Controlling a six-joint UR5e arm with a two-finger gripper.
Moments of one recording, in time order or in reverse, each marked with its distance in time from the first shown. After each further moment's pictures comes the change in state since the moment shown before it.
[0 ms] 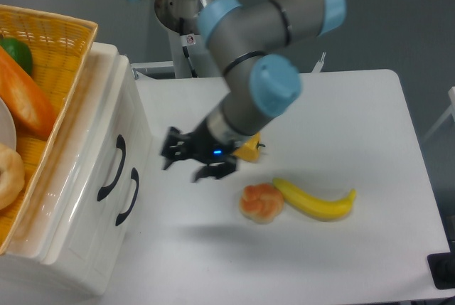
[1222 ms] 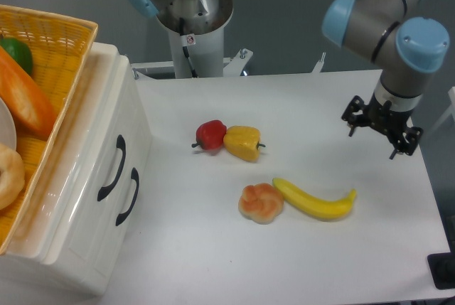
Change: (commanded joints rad) arm 0.301 -0.164 0.026 0.255 0.390 1.015
